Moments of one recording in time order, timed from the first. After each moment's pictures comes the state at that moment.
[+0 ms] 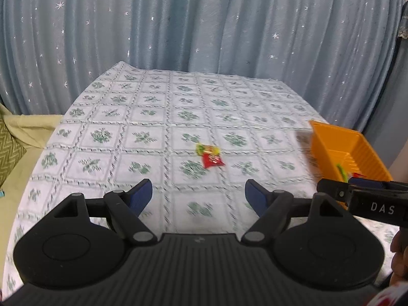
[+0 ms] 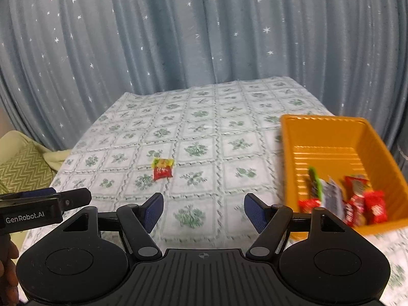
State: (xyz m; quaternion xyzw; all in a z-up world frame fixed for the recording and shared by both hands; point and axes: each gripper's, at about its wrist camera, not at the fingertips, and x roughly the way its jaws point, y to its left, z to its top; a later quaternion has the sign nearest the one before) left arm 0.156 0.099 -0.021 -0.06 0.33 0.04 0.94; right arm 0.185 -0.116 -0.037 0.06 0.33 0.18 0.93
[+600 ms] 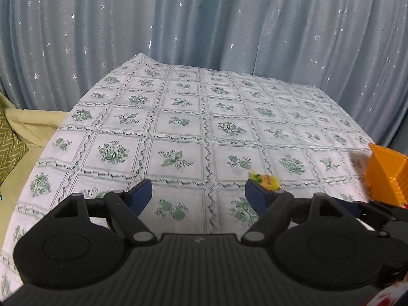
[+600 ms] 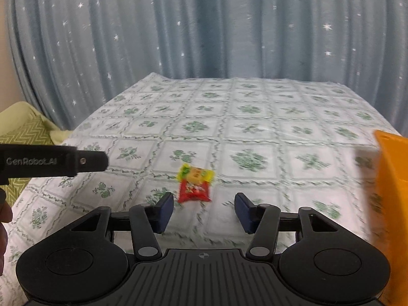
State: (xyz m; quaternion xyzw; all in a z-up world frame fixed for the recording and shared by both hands) left arm 0.256 0.171 -0.069 -0.08 0.34 0.07 0.94; right arm 0.285 -0.012 -0.116 0.00 0.32 0.24 0.92
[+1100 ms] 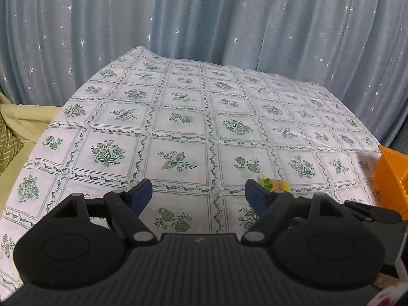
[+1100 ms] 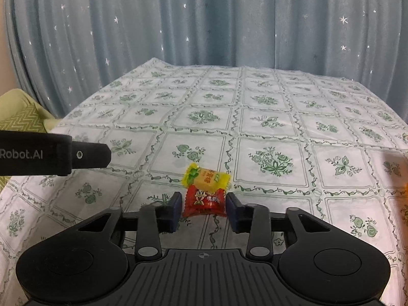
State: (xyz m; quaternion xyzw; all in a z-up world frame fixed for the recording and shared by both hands) left arm 0.276 0.181 -0.085 -0.09 0.35 0.07 0.93; right arm 0.321 0.023 -0.145 -0.02 0.33 0.24 0.91
